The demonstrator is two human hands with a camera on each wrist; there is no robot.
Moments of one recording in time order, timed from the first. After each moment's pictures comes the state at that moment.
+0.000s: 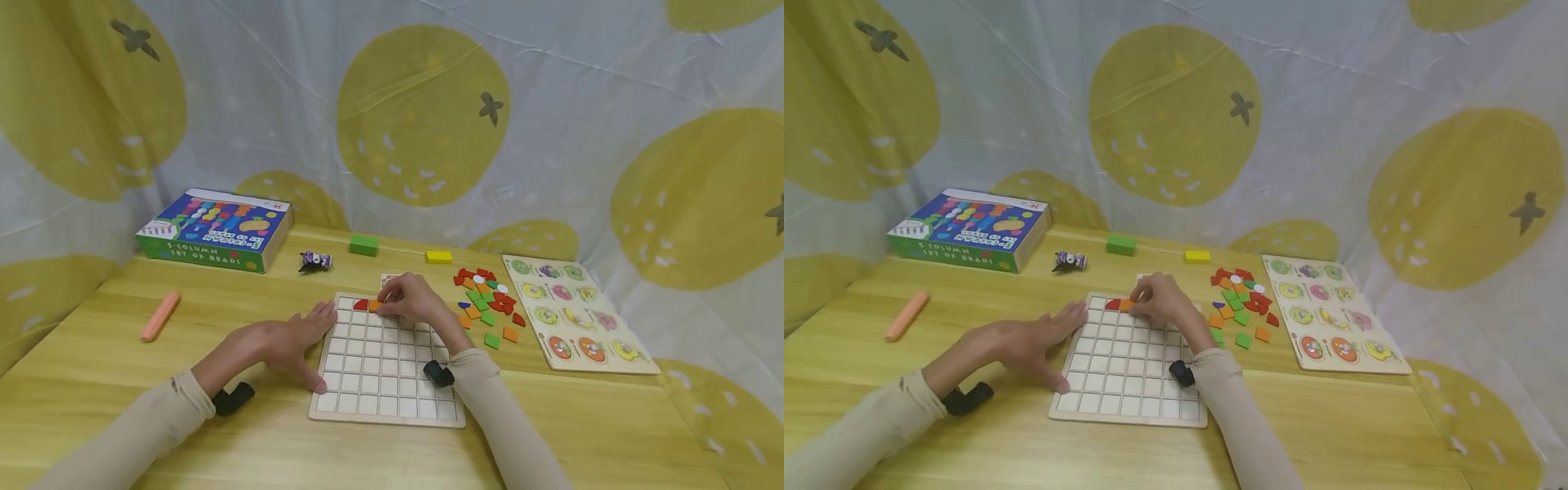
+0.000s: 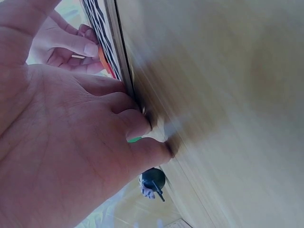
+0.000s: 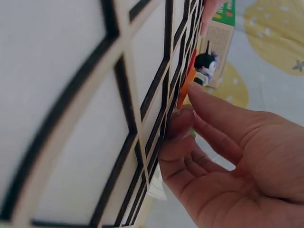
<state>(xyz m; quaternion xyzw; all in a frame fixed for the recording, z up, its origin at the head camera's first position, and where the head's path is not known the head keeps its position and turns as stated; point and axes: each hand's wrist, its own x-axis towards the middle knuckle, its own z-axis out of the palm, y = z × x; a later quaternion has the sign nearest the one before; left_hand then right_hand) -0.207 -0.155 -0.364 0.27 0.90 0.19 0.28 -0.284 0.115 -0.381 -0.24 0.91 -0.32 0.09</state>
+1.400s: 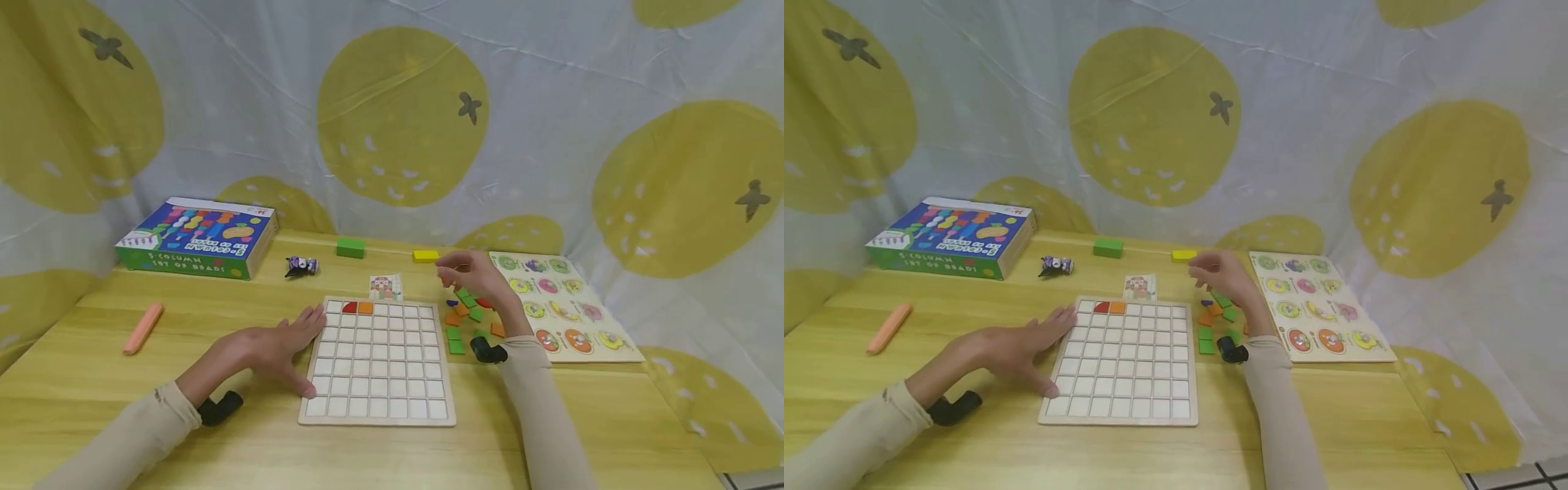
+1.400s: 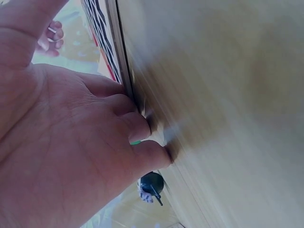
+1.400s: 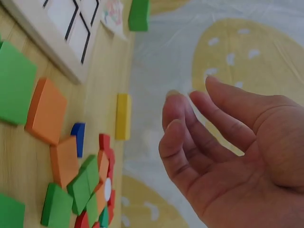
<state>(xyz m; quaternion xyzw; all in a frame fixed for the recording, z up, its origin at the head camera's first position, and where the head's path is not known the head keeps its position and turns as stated) -0.205 -0.156 -0.368 0.29 0.89 0.21 0.28 -0.287 0.237 -0.349 -0.16 0.89 -0.43 0.03</state>
